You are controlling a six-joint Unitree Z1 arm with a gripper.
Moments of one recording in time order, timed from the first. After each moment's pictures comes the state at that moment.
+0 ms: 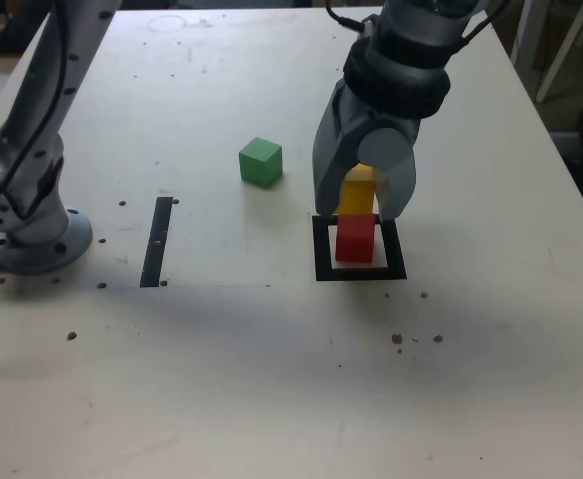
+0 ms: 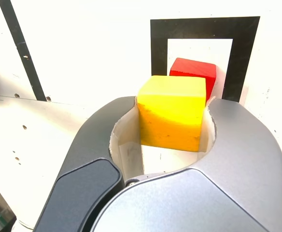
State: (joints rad) arm -0.10 2.18 -1.93 1.61 0.03 -0.13
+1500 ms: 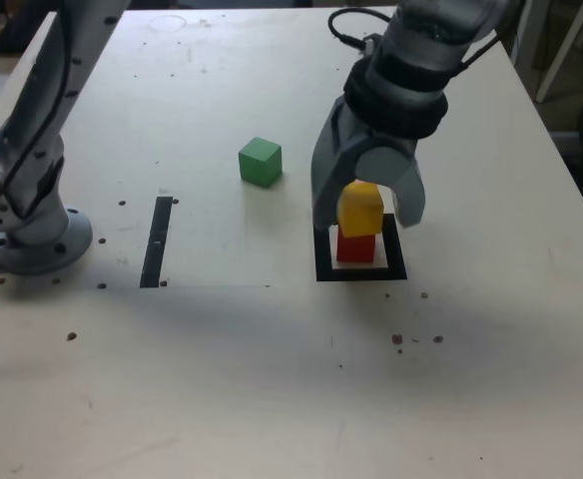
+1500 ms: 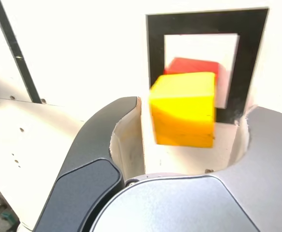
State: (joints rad) arm -0.11 2.19 -1.89 1.59 0.03 -0.15
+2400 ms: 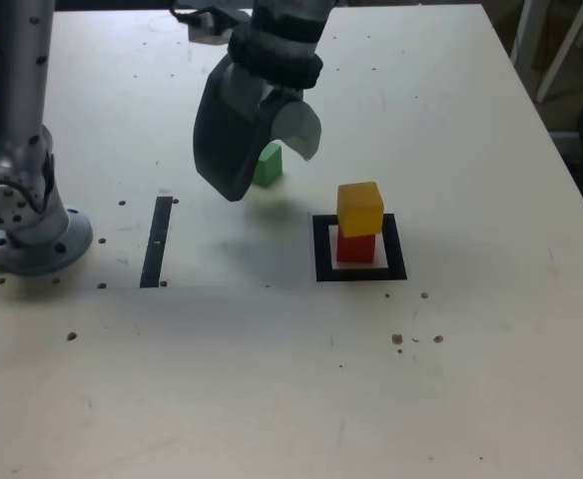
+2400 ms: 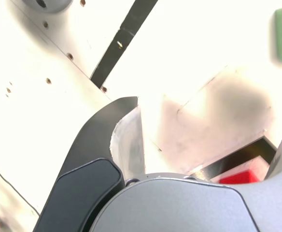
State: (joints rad) arm 0.17 1.93 -1.39 1.43 -0.11 -0.58
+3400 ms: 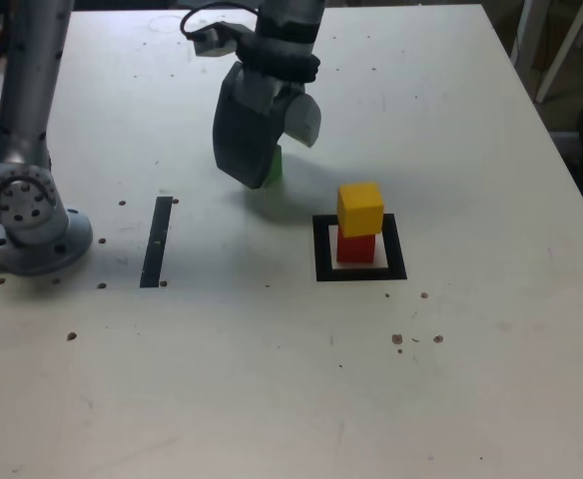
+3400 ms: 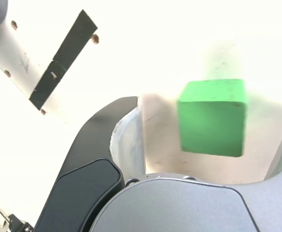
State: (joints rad) arm 0.44 2.03 -1.36 1.28 -0.08 -0.44
